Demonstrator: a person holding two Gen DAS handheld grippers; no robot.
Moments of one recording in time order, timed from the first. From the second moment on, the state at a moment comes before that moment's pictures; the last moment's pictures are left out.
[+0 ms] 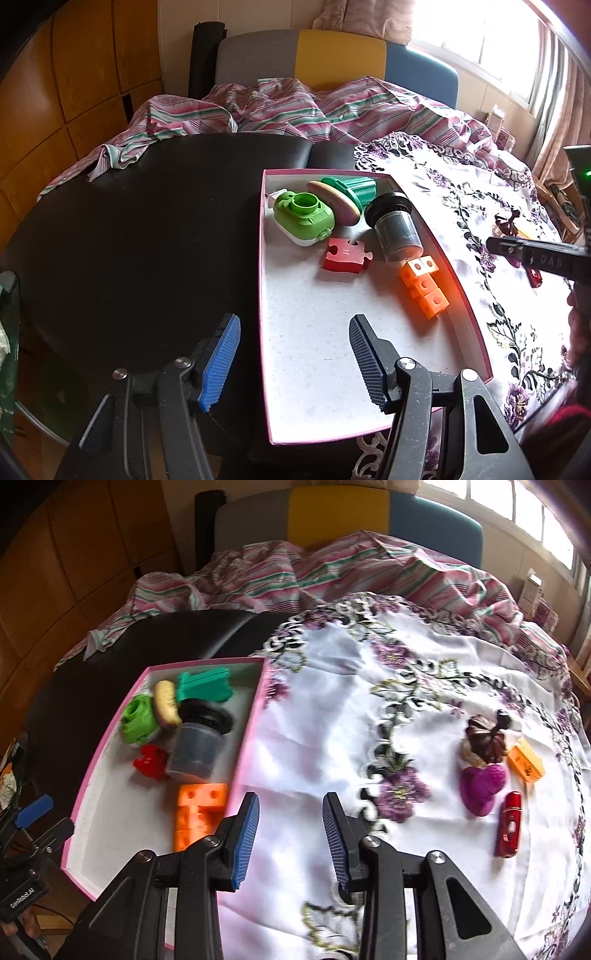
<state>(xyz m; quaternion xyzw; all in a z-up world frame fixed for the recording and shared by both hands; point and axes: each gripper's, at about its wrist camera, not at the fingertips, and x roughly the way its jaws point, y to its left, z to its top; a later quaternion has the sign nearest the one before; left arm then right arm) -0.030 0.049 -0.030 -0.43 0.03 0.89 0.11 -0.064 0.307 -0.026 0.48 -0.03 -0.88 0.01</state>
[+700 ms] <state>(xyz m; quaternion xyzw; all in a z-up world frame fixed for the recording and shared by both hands) -0.053 0.130 -0.001 -0.41 0.07 0.89 0.18 -0.006 0.546 -0.037 0.40 -0.30 -0.82 -0.27</state>
